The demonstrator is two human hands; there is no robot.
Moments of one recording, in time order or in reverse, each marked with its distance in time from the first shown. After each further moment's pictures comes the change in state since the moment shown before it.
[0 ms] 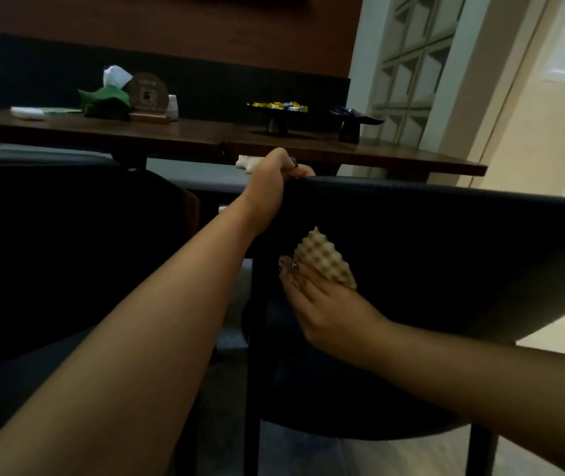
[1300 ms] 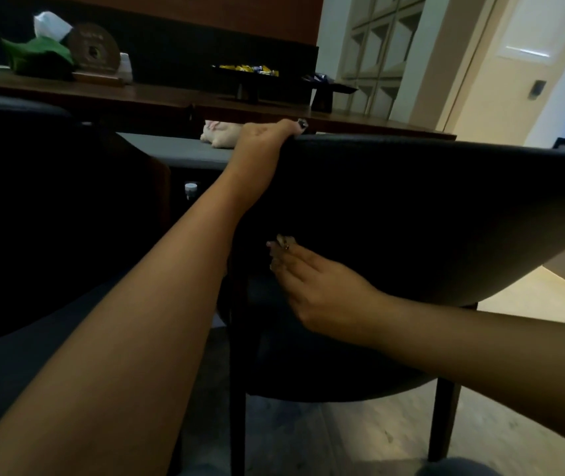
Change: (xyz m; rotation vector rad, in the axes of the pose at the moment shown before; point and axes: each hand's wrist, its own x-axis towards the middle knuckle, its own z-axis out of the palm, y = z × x) left_hand 0.005 -0.015 -0.003 0.493 0.103 0.395; right_hand -0.007 0.000 -0.008 0.066 -0.042 -0.021
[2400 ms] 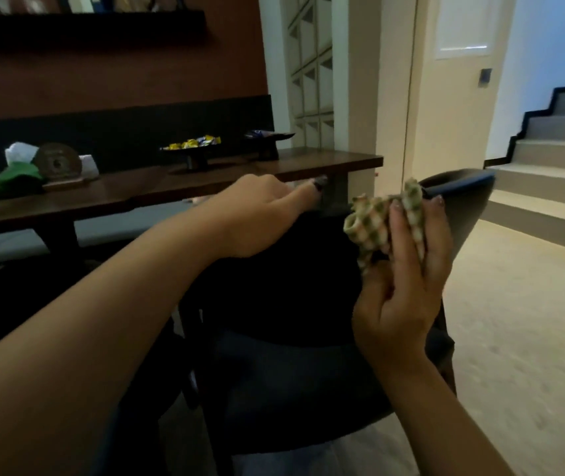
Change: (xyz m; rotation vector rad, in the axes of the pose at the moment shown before) left_hand -0.024 0.128 0.102 0.866 -0.558 -0.047; right_hand -0.106 0.059 -0.035 0.438 1.083 1.250
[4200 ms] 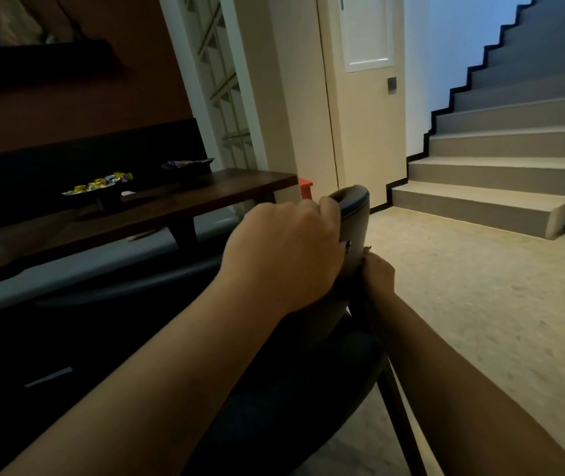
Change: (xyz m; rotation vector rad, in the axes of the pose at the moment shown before) left_hand 0.059 0.110 0.088 0.887 0.432 0.549; right_hand 0.025 0.203 -0.010 0.167 -0.184 1.406
